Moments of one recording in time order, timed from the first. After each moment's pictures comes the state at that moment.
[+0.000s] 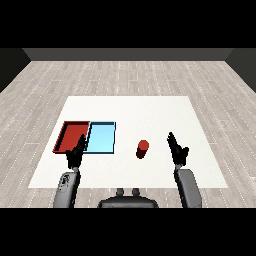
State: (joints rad) left arm 0.04 0.09 0.03 -1.57 -0.02 -0.01 0.02; right arm -0.01 -0.12 0.01 -1.52 -0.04 -0.01 0.00
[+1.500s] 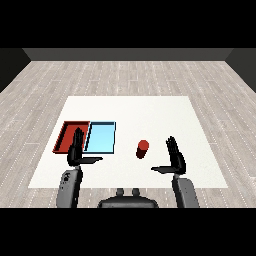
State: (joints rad) left arm 0.00 0.04 0.06 -1.60 0.02 -0.02 -0.37; right arm 0.14 -0.04 0.03 -1.66 -0.08 0.10 -0.31
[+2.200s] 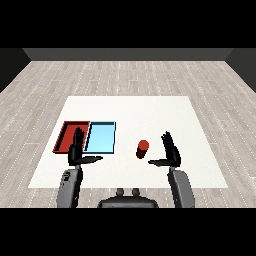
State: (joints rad) left arm -0.01 0.04 0.06 -1.58 0.04 -0.02 -0.38; right arm 0.01 -0.01 0.01 -1.53 -0.11 0.09 -0.28
